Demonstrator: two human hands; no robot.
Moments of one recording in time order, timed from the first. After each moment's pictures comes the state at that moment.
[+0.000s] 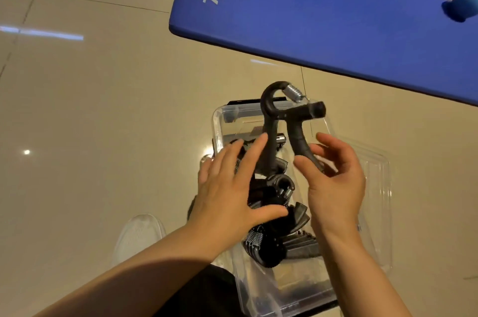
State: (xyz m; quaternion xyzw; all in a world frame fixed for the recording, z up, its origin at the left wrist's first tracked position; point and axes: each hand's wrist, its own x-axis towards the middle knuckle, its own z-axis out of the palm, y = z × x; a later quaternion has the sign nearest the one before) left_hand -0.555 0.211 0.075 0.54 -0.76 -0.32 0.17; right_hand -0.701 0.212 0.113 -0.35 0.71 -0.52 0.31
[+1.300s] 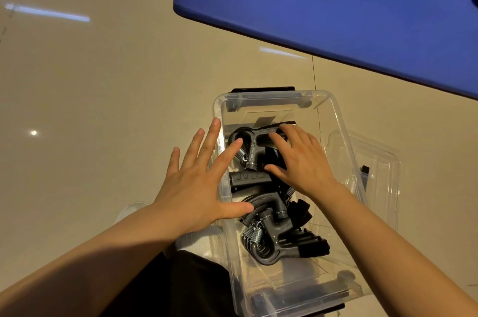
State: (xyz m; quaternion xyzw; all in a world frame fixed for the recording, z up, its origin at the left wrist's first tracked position) left_hand -0.522 0.196 0.055 0.53 -0.79 -0.30 -0.06; right_hand -0.757 0.159 0.009 -0.81 0.58 0.12 0.04
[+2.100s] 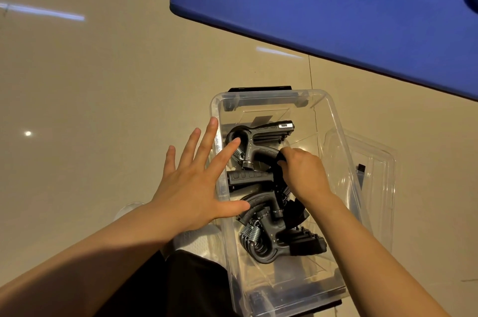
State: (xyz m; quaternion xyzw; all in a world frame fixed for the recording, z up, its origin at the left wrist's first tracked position) left_hand -0.521 0.195 0.055 0.53 -0.79 -0.29 -0.08; right_hand -0.752 0.174 0.005 -0.71 0.69 0.09 0.10
